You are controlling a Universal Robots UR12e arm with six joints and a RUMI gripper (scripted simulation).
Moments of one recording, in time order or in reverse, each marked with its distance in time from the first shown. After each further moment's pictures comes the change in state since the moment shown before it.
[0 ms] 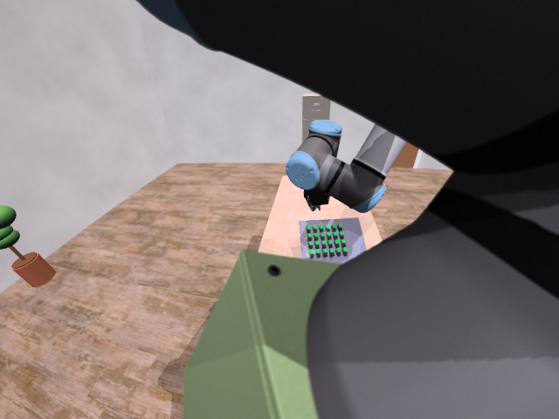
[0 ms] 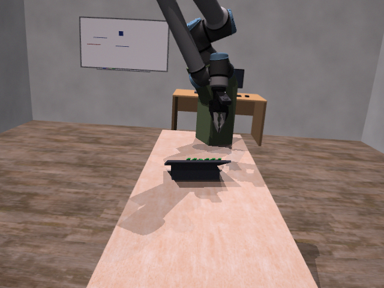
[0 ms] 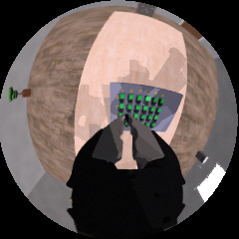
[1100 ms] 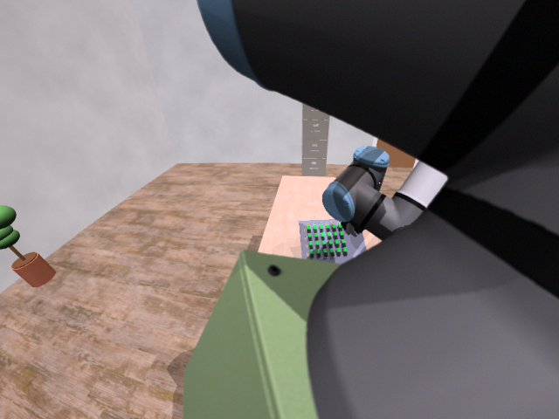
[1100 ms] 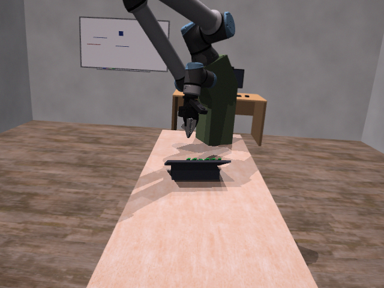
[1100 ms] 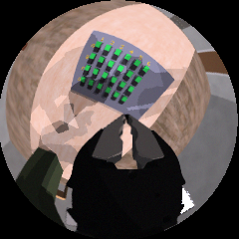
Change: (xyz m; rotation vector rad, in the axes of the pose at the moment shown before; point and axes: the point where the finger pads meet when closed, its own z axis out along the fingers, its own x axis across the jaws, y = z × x) arm 0.128 0.113 0.028 -0.048 0.080 -0.470
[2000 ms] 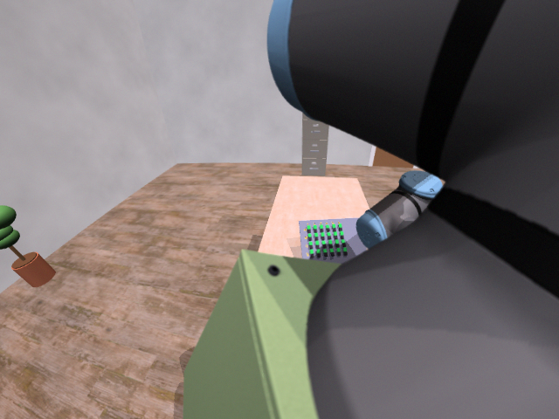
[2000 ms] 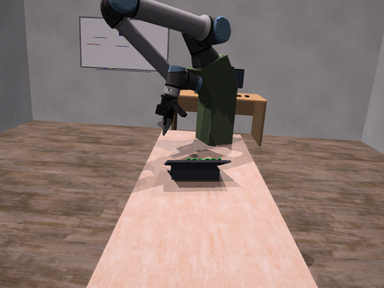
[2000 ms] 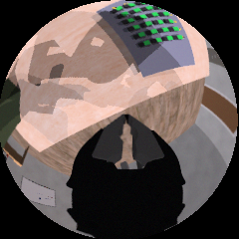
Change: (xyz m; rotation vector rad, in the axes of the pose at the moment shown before) arm 0.036 0.179 0.003 -0.135 0.046 -0.535
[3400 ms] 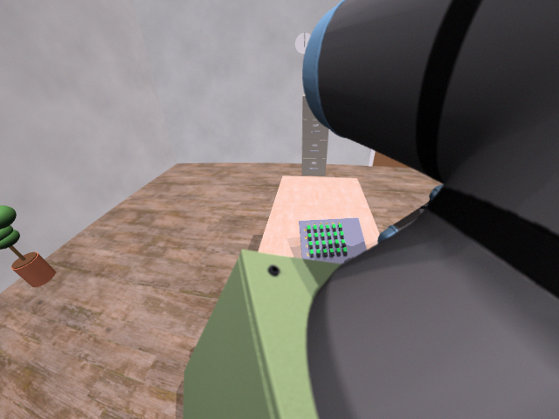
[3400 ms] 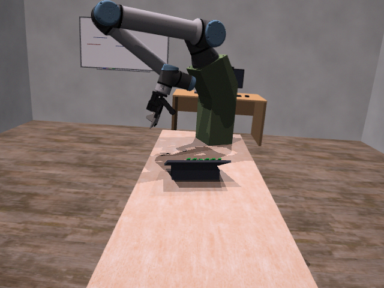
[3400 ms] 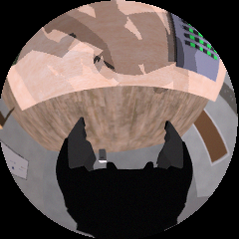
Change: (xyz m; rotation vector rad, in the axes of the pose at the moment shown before) arm -0.053 0.110 -0.008 -0.116 -0.039 -0.380
